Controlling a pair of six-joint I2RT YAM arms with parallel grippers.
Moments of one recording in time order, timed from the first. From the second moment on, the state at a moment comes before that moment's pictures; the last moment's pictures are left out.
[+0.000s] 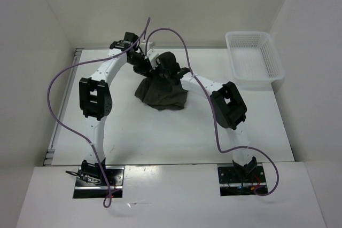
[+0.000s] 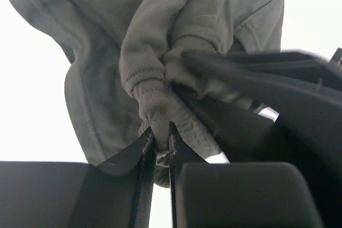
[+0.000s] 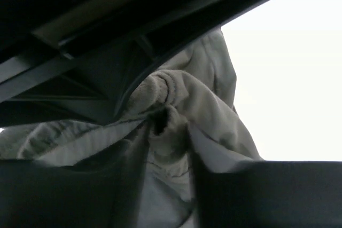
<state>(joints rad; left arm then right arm) -0.21 2.25 2.11 -0.96 0.52 0.07 0.65 2.16 1.71 -0.09 -0.01 -0.31</state>
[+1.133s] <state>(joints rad) -0.20 2.62 2.61 -1.00 0.49 0.08 0.64 2.21 1.82 -0.07 0.08 -0.23</state>
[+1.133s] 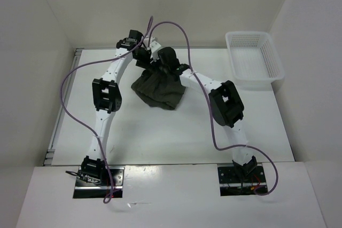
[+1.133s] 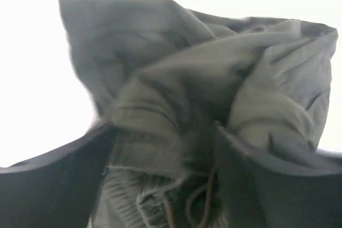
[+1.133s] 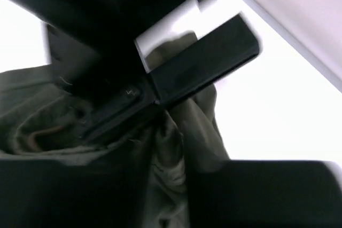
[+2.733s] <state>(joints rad) -0.20 2.29 2.07 -0.89 0.33 0.07 0.49 1.87 1.12 -0.11 -0.39 0.58</state>
